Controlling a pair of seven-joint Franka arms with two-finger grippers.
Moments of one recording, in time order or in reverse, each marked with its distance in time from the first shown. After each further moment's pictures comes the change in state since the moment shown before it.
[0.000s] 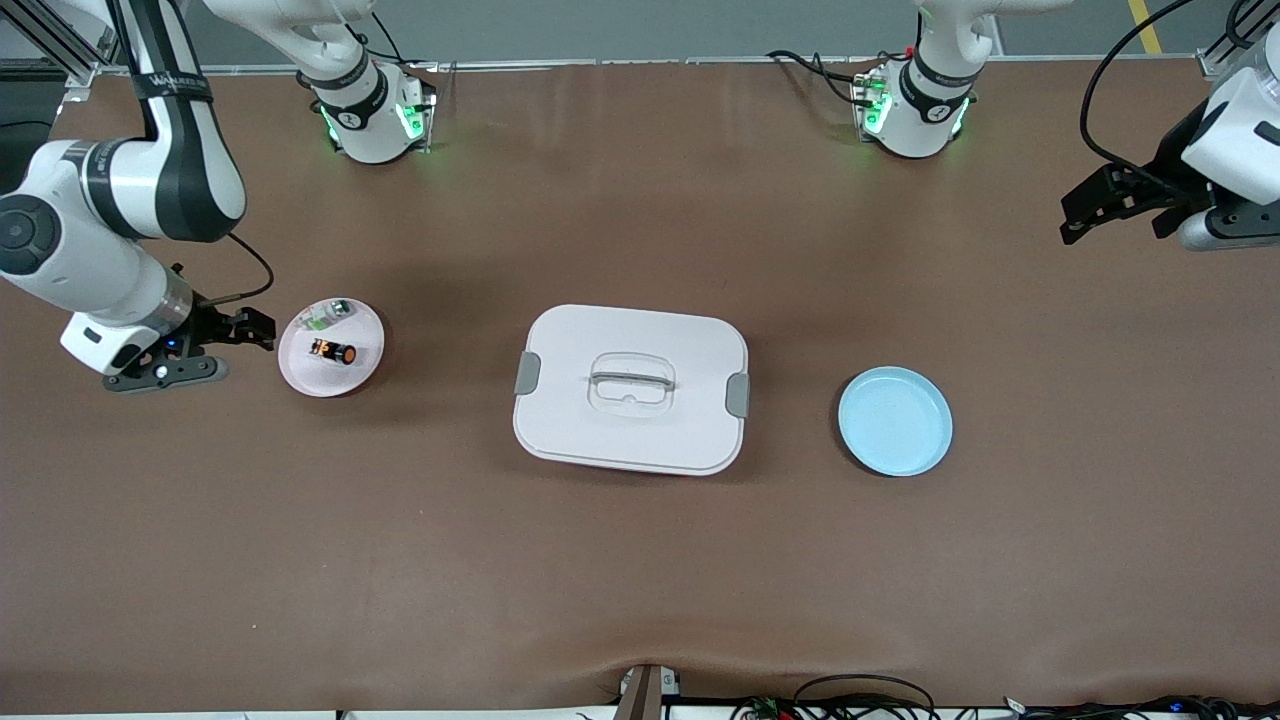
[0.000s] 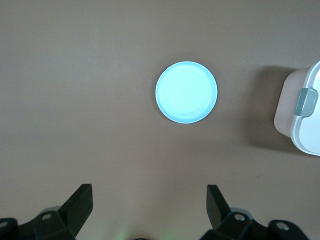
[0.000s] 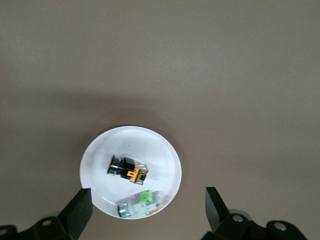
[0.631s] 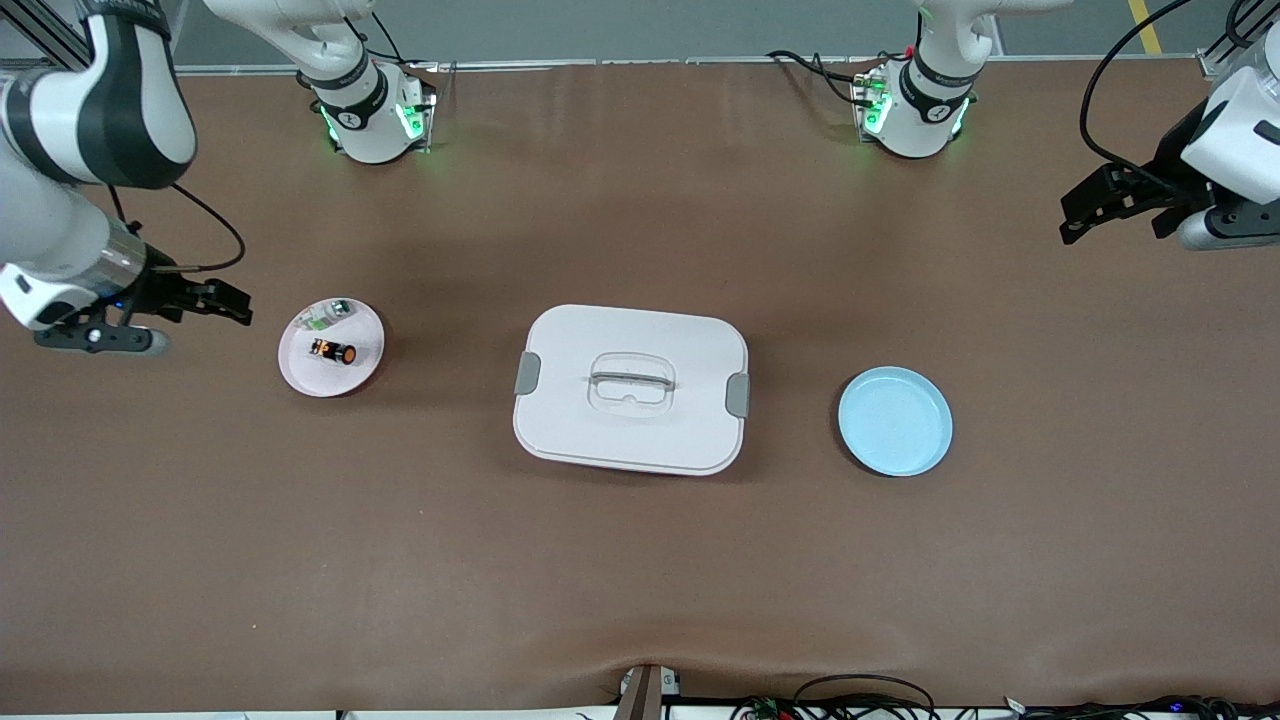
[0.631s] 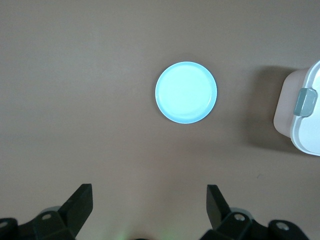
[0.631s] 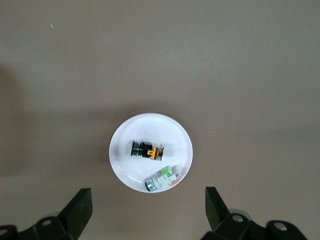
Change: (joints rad) left arm 0.000 0.000 -0.001 0.002 0.000 0.000 0.000; right arm 0.000 -0.114 -0.002 0.094 0.041 -0.185 0.122
